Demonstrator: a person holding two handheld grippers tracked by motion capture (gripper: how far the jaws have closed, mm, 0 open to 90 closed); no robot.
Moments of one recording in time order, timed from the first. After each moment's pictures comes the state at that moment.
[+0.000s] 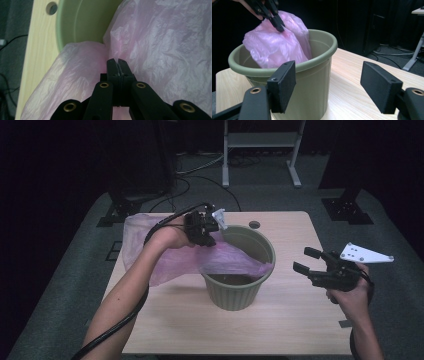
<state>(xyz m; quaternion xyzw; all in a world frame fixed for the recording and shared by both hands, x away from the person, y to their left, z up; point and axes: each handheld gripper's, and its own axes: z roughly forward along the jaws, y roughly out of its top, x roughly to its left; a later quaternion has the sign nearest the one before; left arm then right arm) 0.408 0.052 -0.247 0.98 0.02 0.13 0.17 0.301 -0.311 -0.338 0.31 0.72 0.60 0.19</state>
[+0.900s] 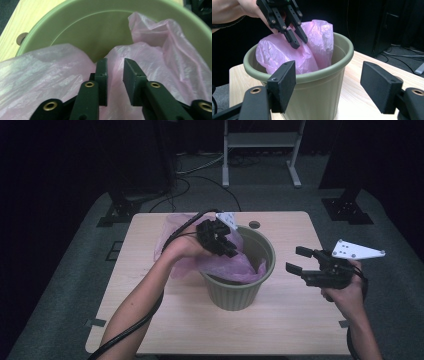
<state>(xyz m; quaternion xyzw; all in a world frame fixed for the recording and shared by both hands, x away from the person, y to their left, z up) 0.410 0.039 -0.271 0.94 0.05 0.04 0.33 0.305 -0.291 -0.326 0.28 0.74 0.59 0.17</state>
